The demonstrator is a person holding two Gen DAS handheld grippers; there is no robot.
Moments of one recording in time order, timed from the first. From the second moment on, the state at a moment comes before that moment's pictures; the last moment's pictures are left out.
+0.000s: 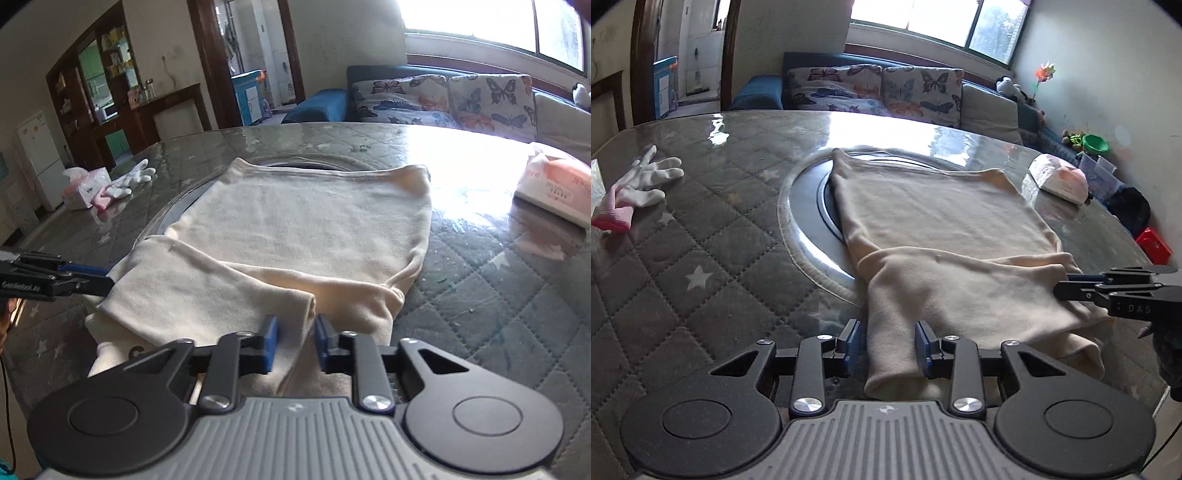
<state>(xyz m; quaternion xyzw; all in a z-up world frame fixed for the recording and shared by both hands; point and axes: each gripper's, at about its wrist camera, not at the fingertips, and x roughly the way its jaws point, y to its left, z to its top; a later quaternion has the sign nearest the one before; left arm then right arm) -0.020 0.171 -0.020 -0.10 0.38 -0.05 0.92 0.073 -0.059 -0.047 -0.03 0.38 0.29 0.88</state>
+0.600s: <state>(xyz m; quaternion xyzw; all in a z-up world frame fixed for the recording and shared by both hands) 0.018 0.151 -0.025 -0.09 0.37 -0.08 0.92 0.079 -0.051 -0.028 -0.10 0.34 0.25 0.90</state>
